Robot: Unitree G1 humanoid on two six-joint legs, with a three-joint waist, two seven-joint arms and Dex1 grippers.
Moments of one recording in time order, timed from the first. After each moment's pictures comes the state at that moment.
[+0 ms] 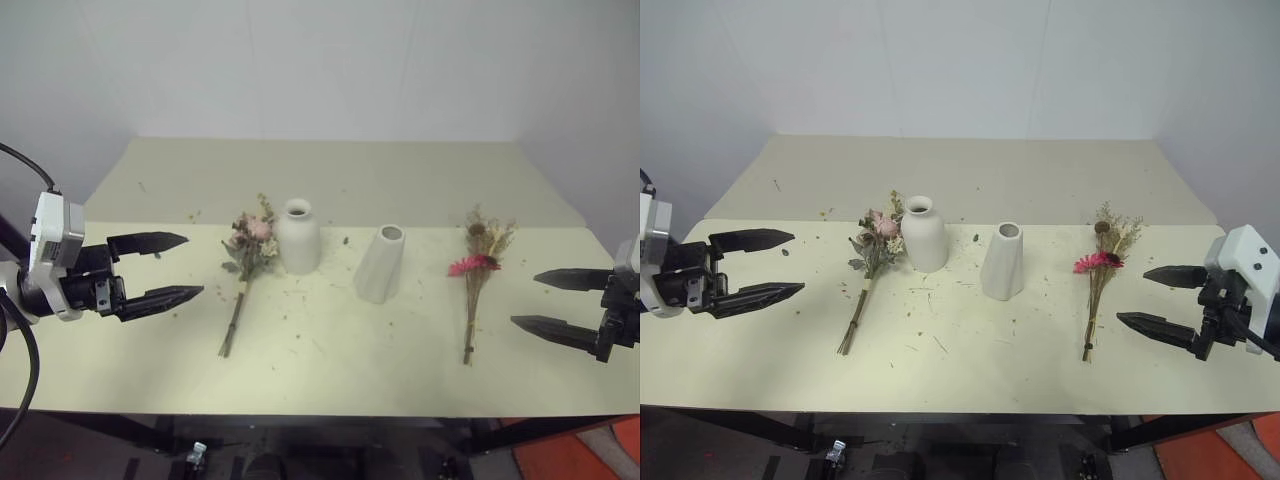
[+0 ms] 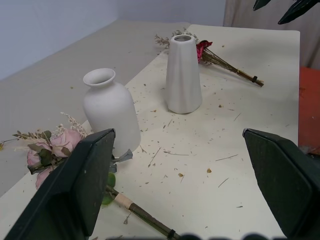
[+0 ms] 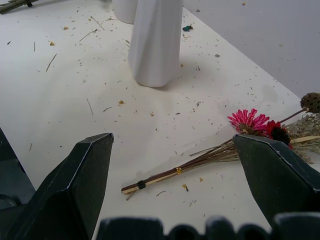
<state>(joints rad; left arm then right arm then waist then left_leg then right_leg) -0.20 1.03 0.50 -0.23 -0.77 0.54 -1.24 0.07 -1.11 -0.65 -0.36 0.61 0.65 1.13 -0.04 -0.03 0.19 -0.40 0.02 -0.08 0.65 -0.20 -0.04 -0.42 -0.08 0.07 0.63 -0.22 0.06</state>
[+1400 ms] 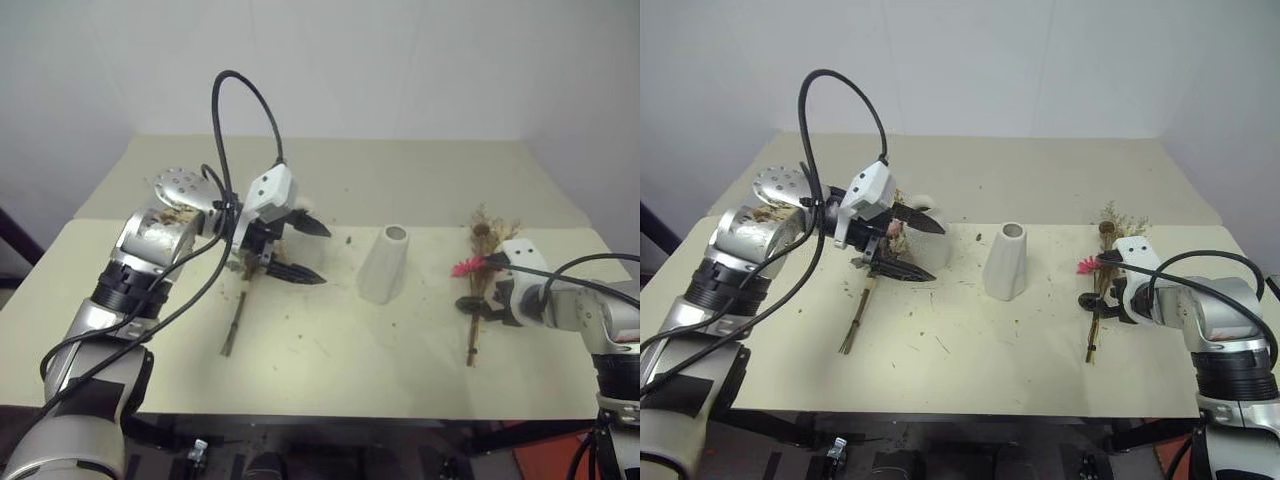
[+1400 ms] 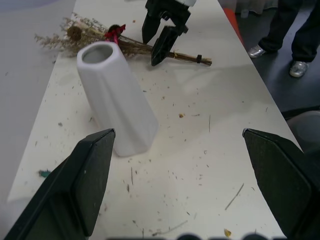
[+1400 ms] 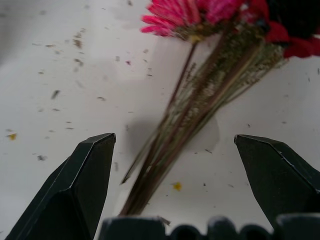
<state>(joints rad) -1.06 0.65 -0.29 0.21 -0.31 0.40 -1.48 -0.58 -0.80 -0.08 -0.01 0.42 1.36 0.38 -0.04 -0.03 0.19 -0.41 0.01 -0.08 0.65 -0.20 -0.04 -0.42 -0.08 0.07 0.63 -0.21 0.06</state>
